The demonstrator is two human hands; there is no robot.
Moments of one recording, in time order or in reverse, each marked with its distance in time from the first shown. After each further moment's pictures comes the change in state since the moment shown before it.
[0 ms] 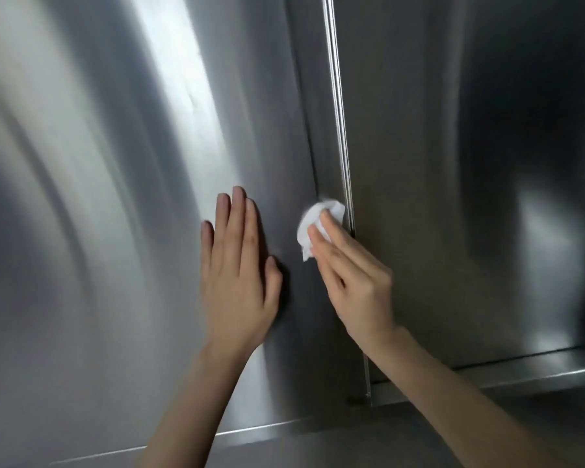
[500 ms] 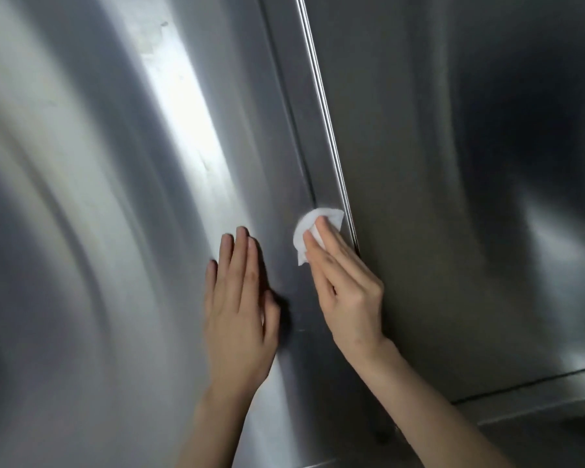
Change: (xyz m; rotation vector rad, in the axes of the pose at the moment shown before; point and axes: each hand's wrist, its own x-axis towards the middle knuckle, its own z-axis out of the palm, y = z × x) left_hand 0.010 -0.010 -0.019 -0.034 -0.059 0.038; right_hand 0.031 -0.015 0.022 -0.007 0.158 0.068
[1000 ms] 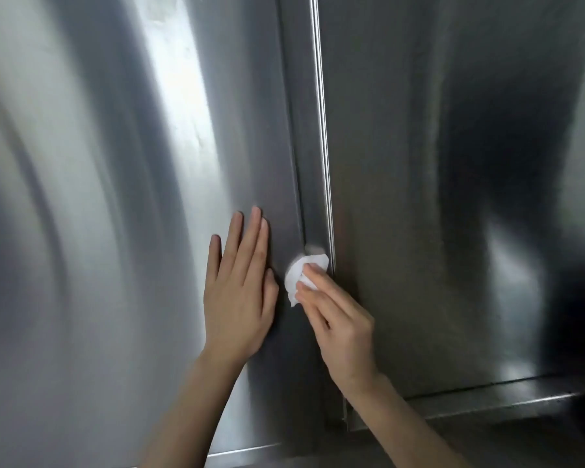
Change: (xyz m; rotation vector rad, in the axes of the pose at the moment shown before) left_hand 0.003 0.020 0.020 0.022 -0.002 0.016; right_hand -0.039 0.005 -0.046 0.053 -0.207 0.054
